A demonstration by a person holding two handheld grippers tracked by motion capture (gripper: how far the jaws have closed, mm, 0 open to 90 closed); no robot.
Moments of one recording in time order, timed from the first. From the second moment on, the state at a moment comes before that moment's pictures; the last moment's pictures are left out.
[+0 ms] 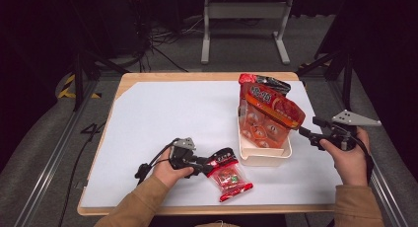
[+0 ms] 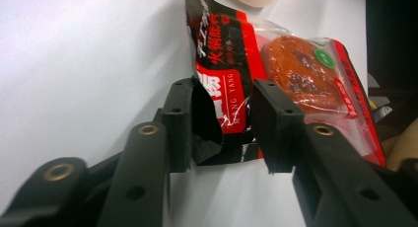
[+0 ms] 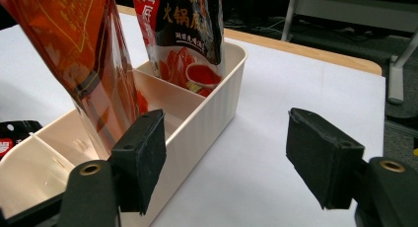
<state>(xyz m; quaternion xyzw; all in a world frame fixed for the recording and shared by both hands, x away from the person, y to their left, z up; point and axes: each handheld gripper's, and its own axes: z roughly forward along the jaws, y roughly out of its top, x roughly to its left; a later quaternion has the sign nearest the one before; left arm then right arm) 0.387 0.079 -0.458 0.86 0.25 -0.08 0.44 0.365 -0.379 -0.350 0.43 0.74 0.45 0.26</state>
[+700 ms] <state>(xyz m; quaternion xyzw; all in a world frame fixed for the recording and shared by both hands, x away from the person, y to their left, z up) 0.383 0.085 -0.441 0.85 0.28 -0.08 0.45 0.365 -0.379 -0.350 0.43 0.74 0.45 0.26</state>
